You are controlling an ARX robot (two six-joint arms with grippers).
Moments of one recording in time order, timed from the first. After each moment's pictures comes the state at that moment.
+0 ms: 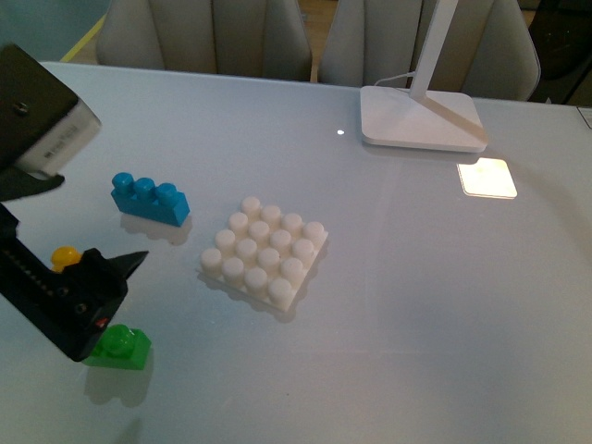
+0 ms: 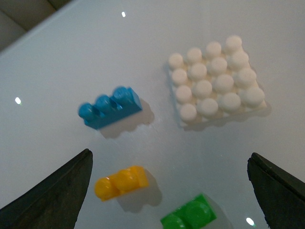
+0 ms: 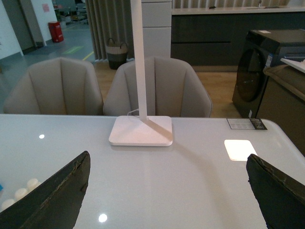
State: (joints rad) left arm -0.26 1.58 0.38 0.54 0.10 0.44; right arm 0.00 0.01 0.01 0.00 0.00 0.01
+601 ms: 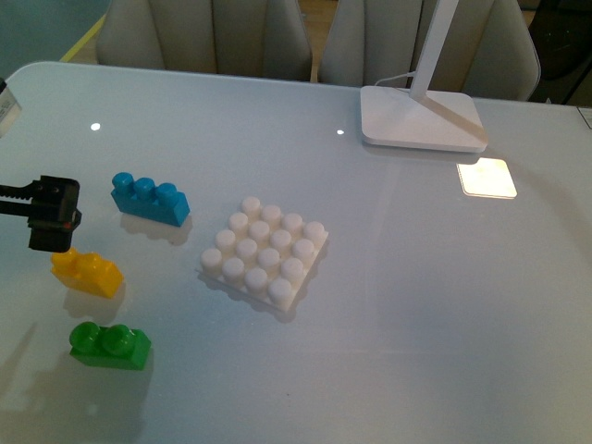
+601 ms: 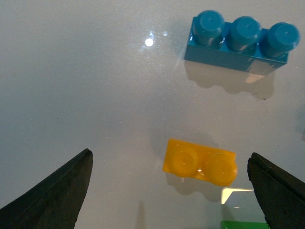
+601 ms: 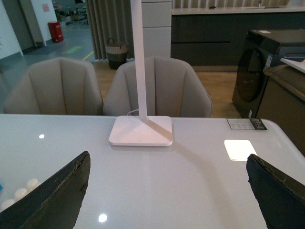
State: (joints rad) left arm 0.03 1.97 0.72 0.34 0.02 0.13; right arm 0.00 0.01 0.01 0.00 0.00 0.01
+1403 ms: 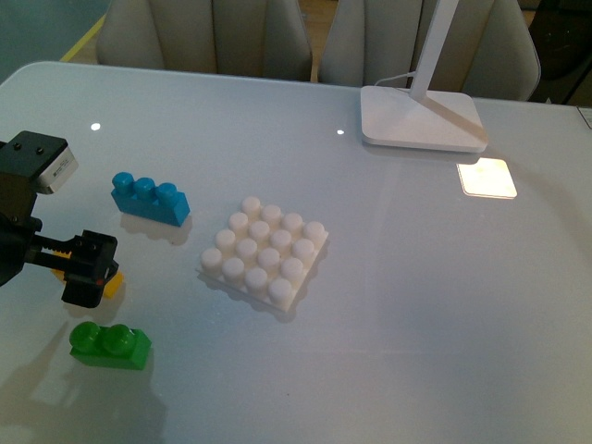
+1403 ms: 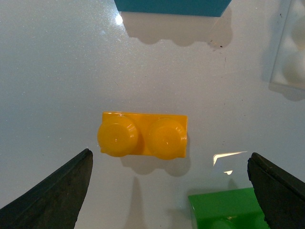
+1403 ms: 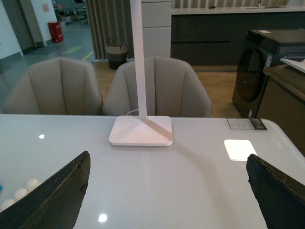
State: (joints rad) left arm -0.04 2.08 0.73 0.31 0.10 0.18; right arm 0.00 0.01 0.01 0.00 0.00 0.01
